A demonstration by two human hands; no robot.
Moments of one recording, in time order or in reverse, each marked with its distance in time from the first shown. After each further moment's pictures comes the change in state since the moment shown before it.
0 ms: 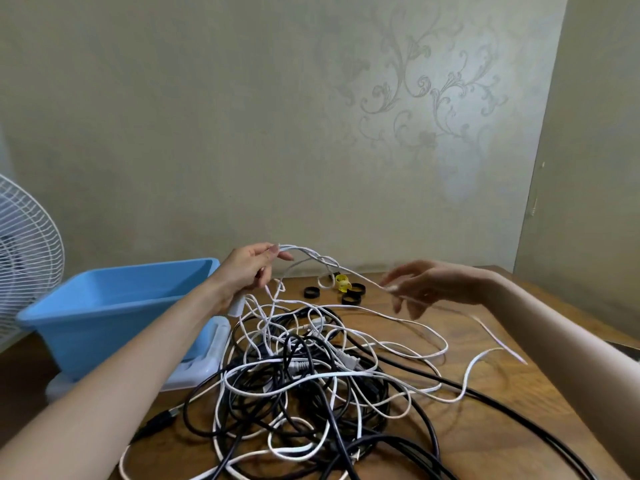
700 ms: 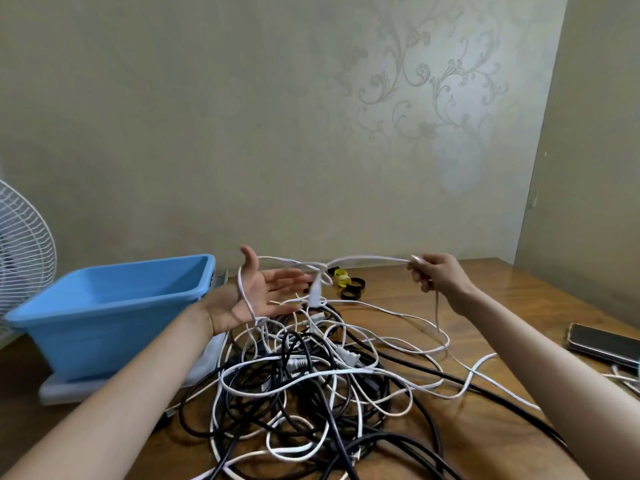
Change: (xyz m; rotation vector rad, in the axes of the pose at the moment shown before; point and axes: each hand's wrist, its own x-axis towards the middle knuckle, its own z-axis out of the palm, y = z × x) left_hand 0.000 -0.037 0.010 -0.794 -0.452 -0.335; right_hand 0.043 0.058 -0.002 0.234 0.744 -0.201
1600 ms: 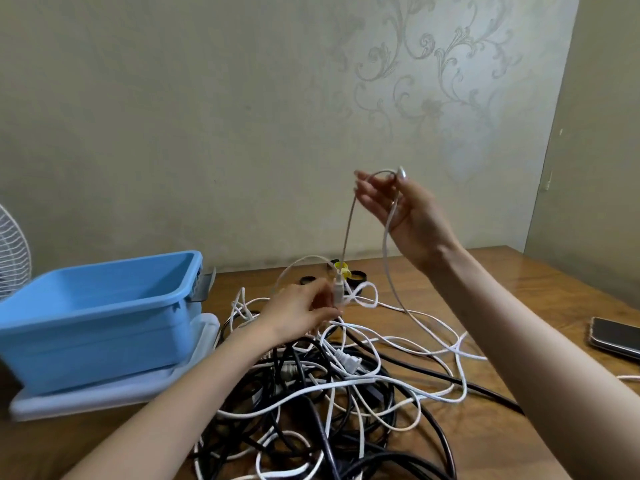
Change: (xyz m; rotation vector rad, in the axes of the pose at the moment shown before) left_hand 0.047 -0.041 0.040 1.553 0.279 0.305; right_hand 0.005 -0.090 0.052 1.023 -0.339 -0.223
